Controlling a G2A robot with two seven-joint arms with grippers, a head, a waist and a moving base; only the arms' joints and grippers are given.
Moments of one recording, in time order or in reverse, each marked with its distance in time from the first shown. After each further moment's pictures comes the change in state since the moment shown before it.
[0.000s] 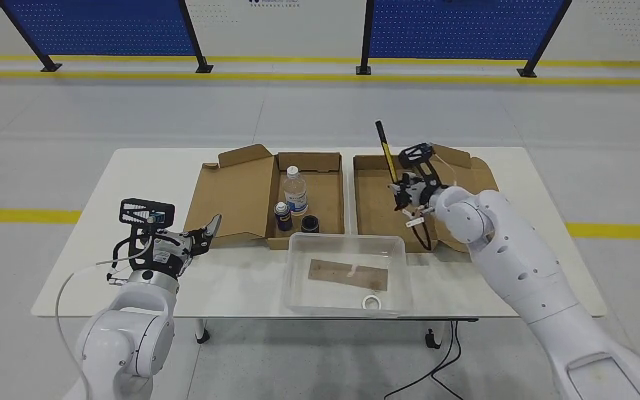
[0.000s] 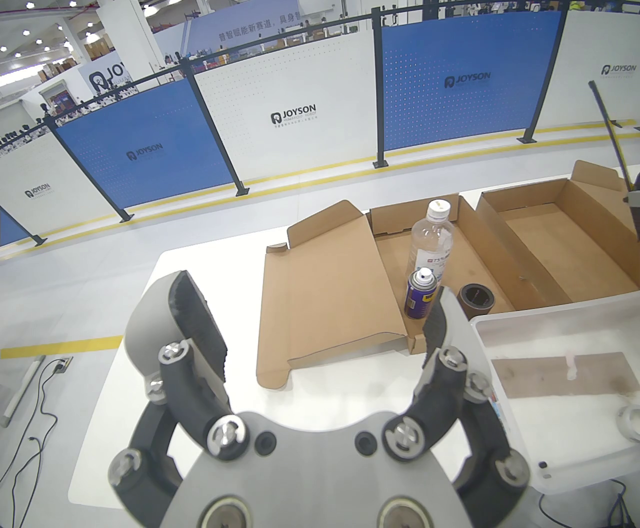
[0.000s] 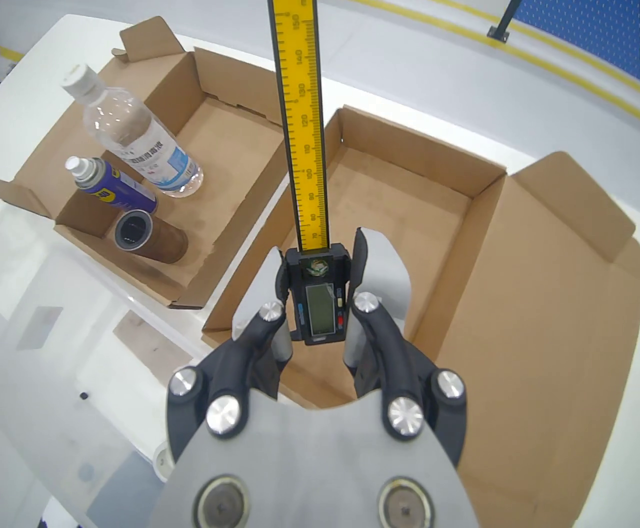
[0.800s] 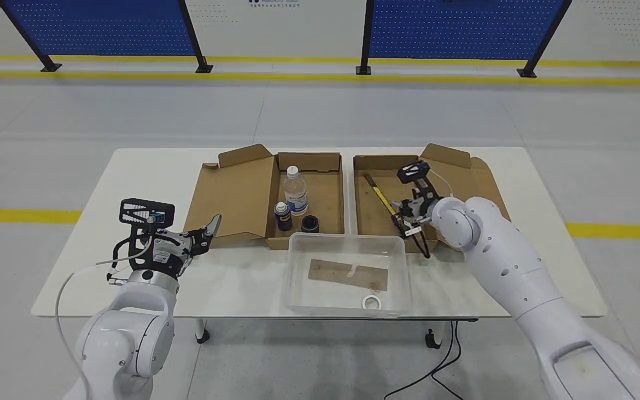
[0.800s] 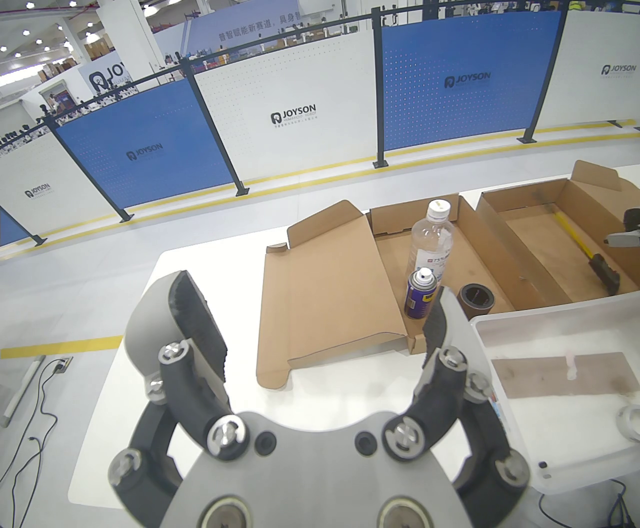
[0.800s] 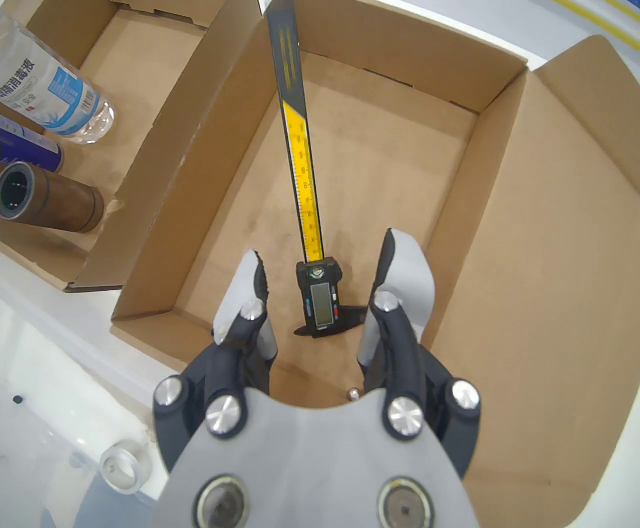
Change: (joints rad) left arm 0.000 0.000 0.000 0.000 0.000 0.000 0.000; right arm 0.033 -0.047 -0.051 0.172 -0.094 -0.030 0.007
